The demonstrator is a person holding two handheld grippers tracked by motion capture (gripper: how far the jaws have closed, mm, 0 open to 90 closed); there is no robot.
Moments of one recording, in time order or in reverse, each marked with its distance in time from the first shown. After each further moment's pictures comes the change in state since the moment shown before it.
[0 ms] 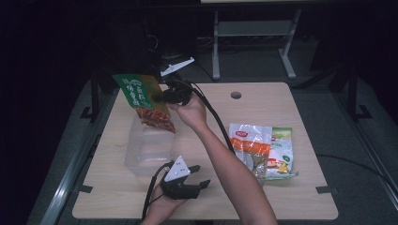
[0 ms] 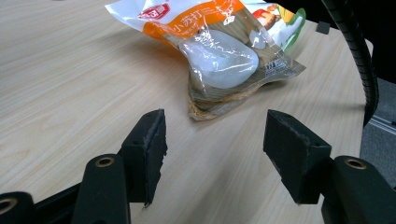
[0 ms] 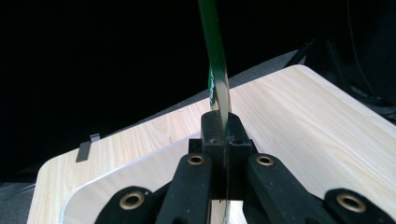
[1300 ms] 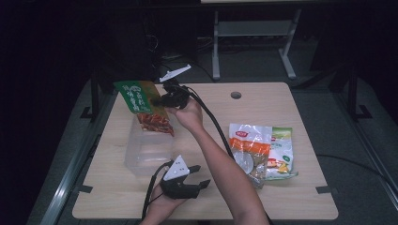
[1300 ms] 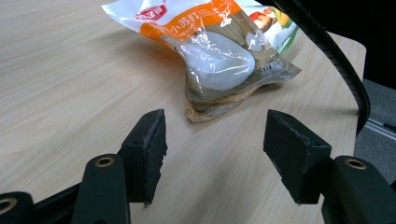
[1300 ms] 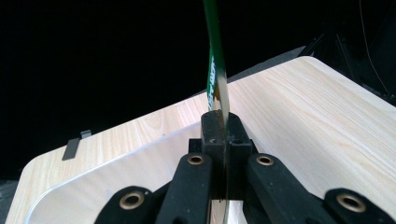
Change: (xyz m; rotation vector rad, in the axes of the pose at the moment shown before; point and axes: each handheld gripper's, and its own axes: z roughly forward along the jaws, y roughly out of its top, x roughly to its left) left arm 0.002 0.001 0.000 -0.008 -0.014 -0.015; right arm -0.017 -0.019 0.029 -0.003 0.022 0.007
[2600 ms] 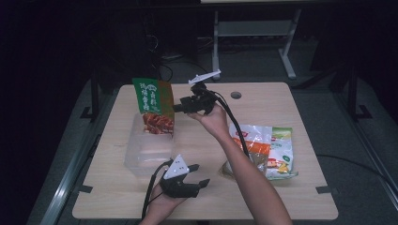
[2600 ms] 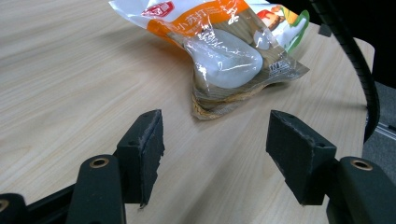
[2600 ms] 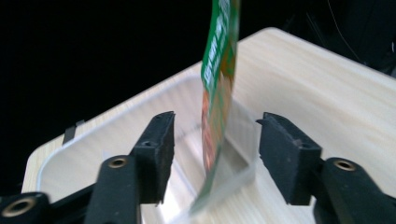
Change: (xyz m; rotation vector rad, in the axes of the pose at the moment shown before) left arm 0.002 -0.001 0.002 0.008 0.010 -0.016; right arm -0.017 -0.043 -0.068 0.012 -0.067 0.124
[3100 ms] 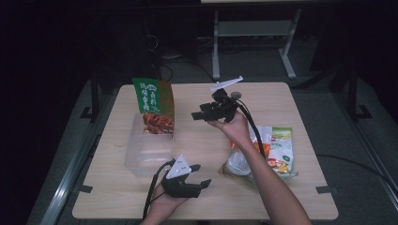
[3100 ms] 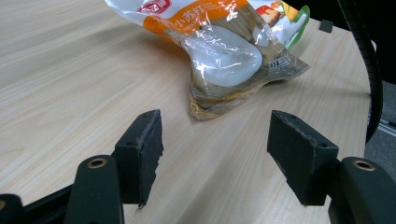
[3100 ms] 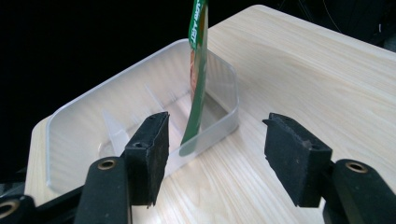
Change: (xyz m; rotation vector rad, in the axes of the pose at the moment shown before) left arm -0.001 0.000 0.004 0.013 -0.003 0.010; right arm -0.010 -0.034 -0.050 0.028 -0.026 0.021
